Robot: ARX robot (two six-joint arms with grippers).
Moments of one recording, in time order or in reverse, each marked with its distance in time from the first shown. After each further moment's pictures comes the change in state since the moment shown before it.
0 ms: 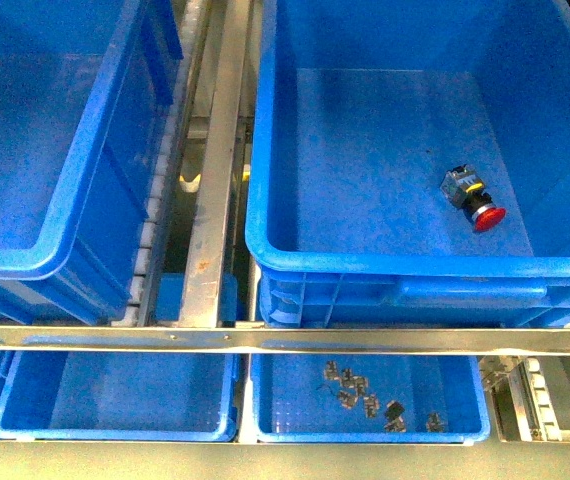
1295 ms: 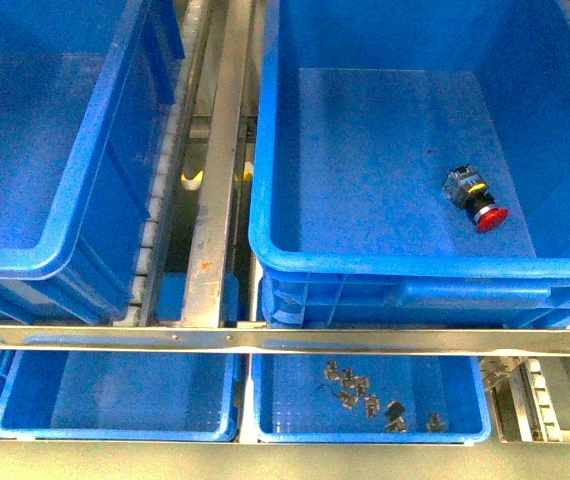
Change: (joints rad) left arm 0.000 0.000 0.000 0.000 0.000 0.000; right arm 0.195 -0.720 -0.488 0.379 0.202 -0.076
